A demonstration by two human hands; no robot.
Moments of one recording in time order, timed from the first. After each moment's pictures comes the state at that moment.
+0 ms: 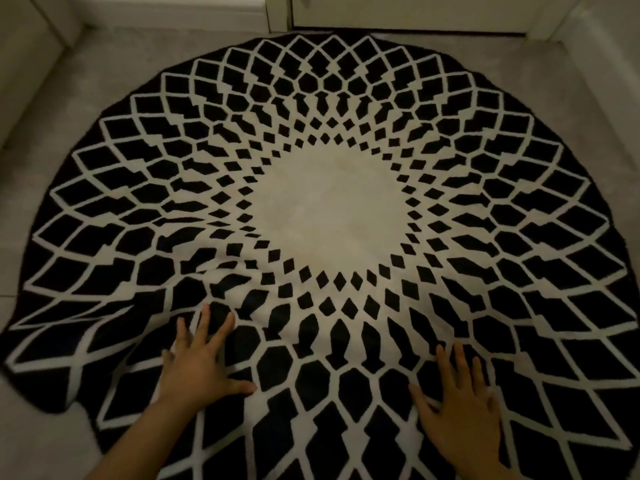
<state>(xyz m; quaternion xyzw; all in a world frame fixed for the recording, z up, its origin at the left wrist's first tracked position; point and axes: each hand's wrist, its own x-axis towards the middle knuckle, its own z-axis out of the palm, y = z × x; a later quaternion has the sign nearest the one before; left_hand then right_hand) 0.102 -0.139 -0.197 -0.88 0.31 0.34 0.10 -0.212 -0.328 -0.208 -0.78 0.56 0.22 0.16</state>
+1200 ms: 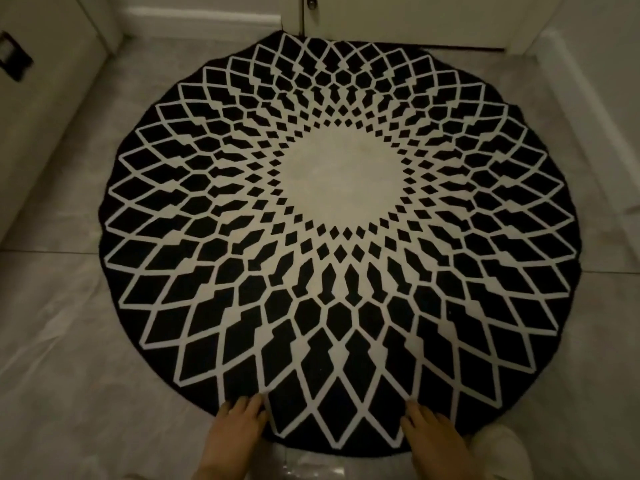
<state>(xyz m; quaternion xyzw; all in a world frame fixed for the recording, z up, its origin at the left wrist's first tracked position) -0.044 -0.032 -0.156 -0.74 0.49 0.39 0.23 -0.294 -0.225 -0.179 -0.88 0.27 0.34 0.16</state>
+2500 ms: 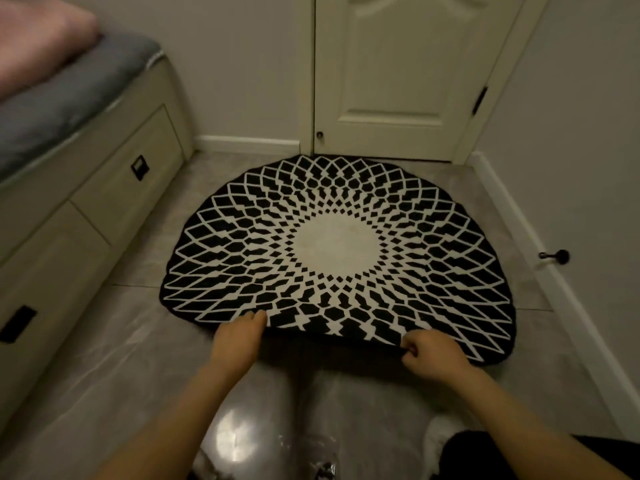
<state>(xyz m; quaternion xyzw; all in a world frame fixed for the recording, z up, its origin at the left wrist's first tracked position) -0.022 -0.030 0.056 -0.89 0.45 0.09 0.00 -0.273 -0.255 0.076 -0.90 0.34 0.16 0.20</state>
